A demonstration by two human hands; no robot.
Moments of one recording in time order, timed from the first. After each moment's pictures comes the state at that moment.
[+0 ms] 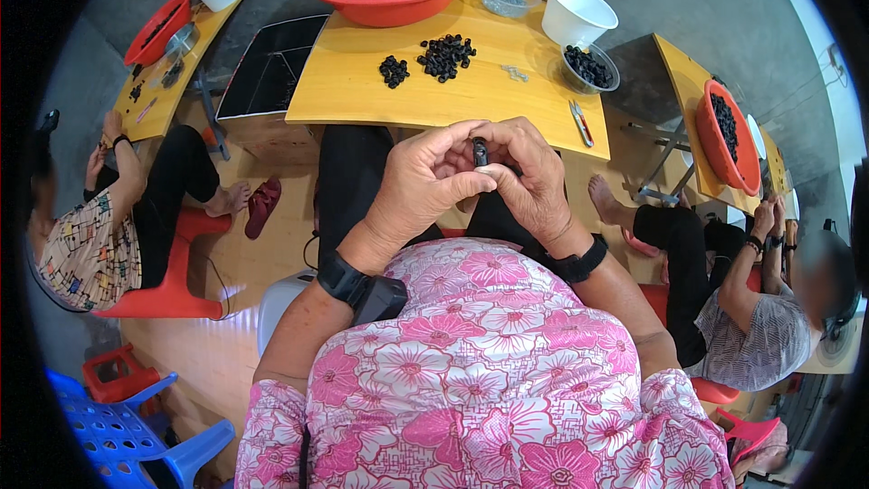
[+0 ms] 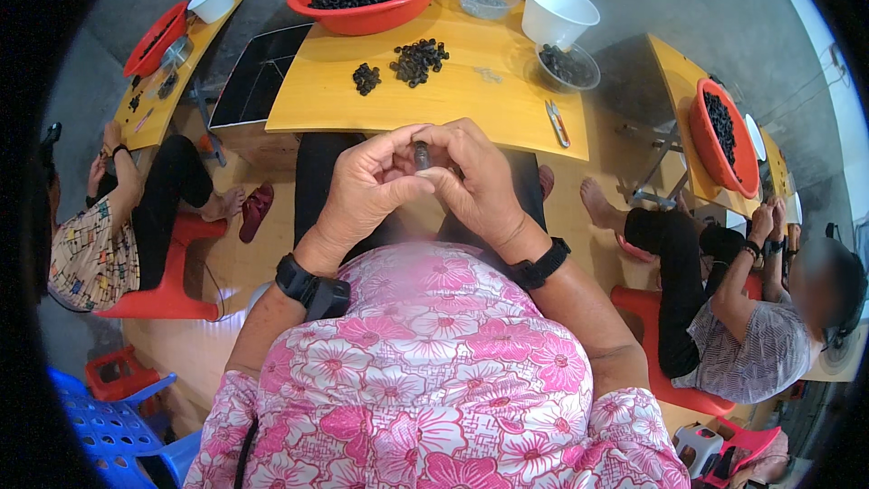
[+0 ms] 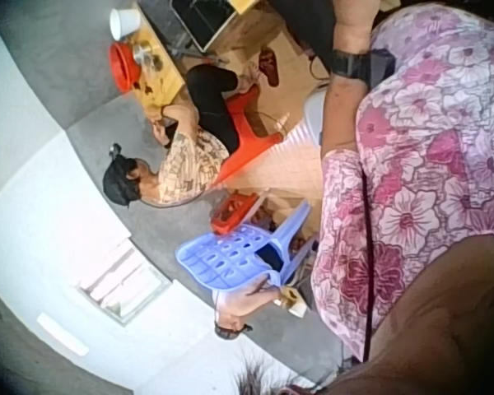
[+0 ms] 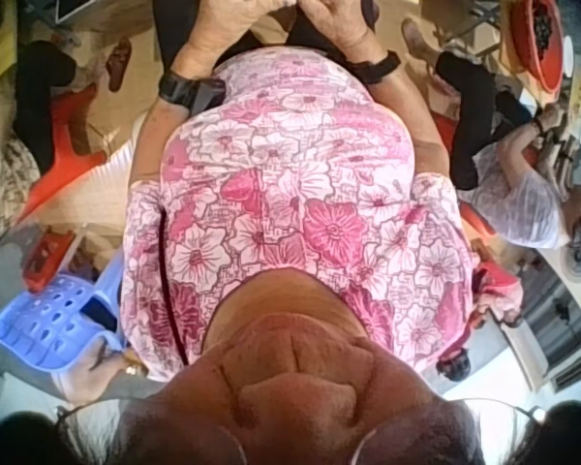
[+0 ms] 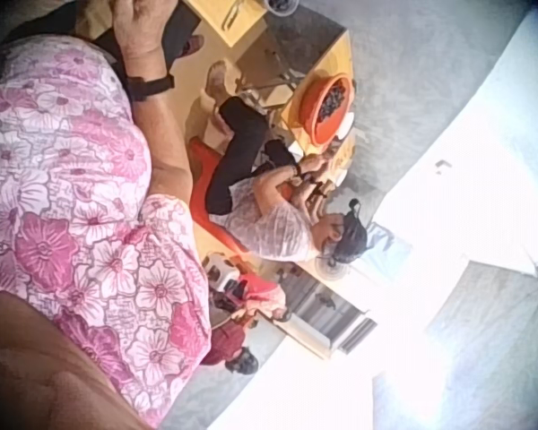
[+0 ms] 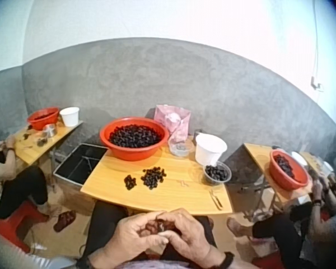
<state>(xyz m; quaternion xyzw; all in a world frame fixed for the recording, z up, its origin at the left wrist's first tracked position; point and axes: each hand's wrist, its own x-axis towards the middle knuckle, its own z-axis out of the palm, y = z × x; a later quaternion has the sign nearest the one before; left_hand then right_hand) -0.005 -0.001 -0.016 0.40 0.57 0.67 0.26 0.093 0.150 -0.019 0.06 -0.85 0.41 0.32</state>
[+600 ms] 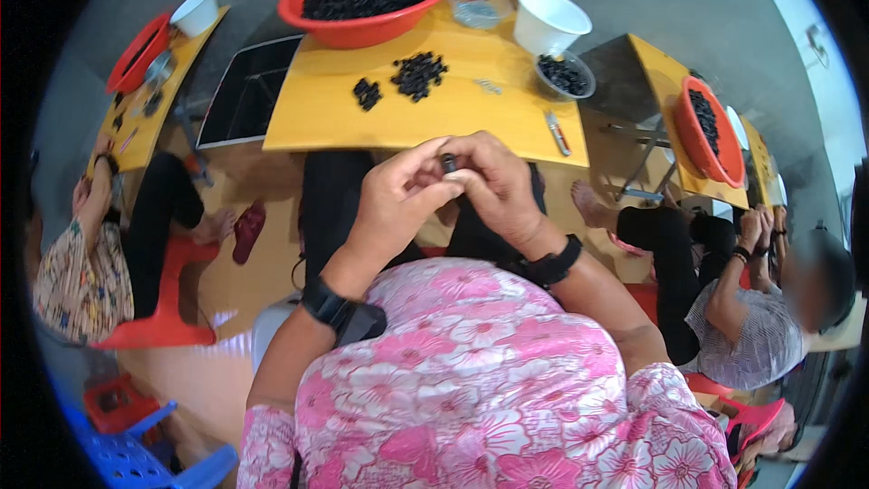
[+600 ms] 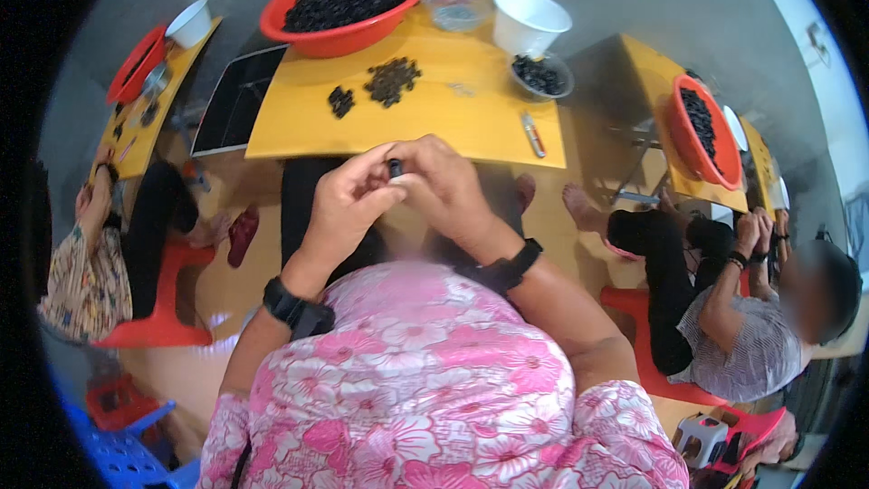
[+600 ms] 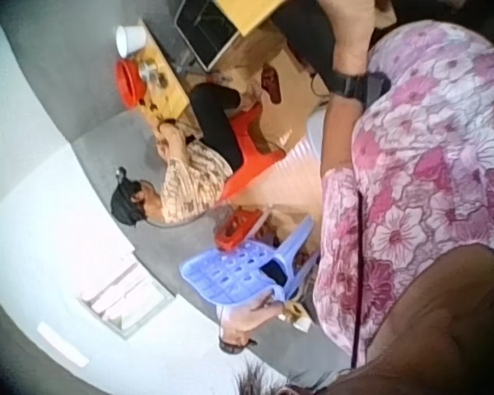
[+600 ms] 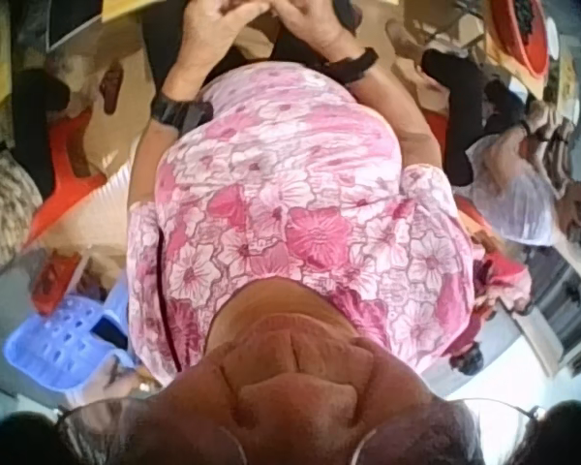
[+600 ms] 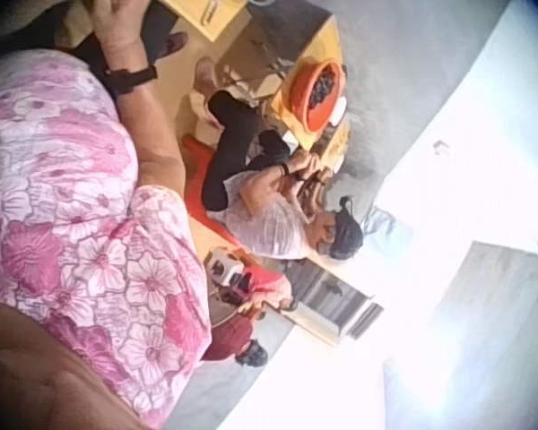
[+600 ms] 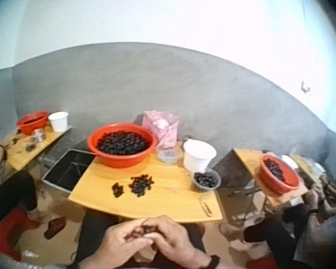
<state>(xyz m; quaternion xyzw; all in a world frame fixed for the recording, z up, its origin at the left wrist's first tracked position) -0.011 0.007 -0.027 0.38 0.61 0.66 0.23 0.078 0.159 -0.028 0.05 -0.84 0.43 0.32</state>
